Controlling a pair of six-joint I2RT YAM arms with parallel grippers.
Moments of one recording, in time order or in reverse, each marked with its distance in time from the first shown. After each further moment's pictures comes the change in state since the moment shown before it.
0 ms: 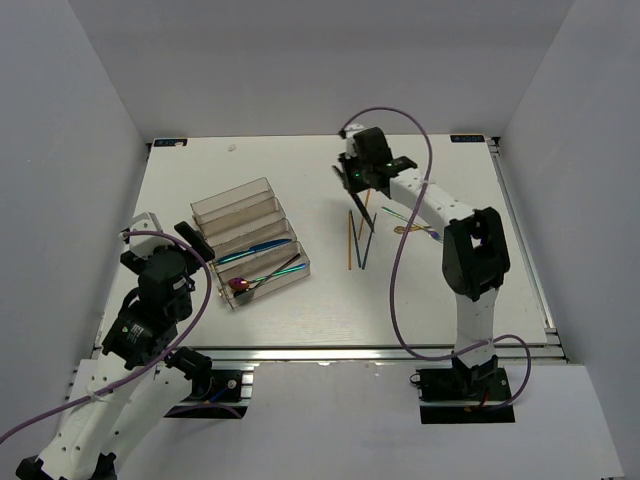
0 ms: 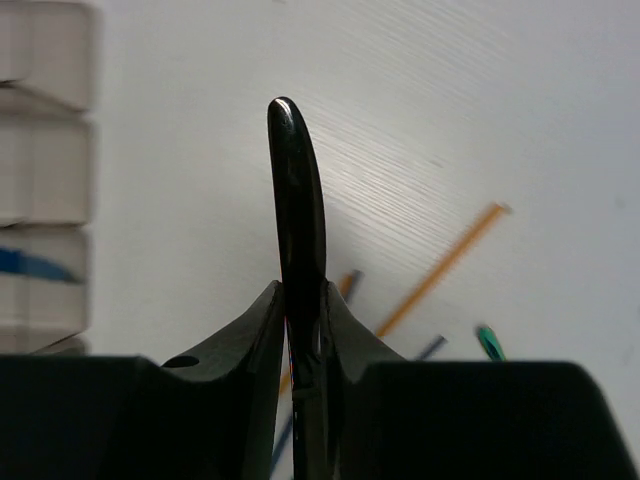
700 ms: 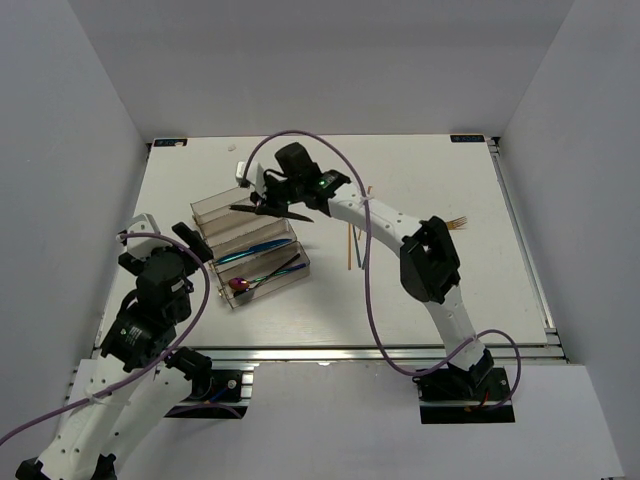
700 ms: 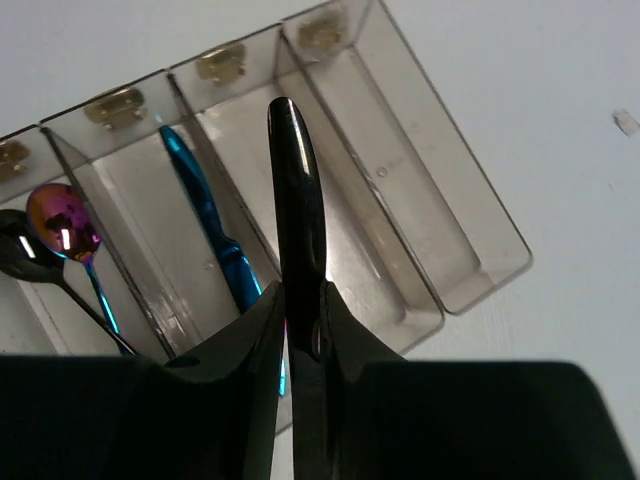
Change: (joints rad) left arm 0.000 -0.008 0.000 0.000 -0.011 -0.002; right arm 0.330 0.182 0.332 0.005 -0.457 -0.587
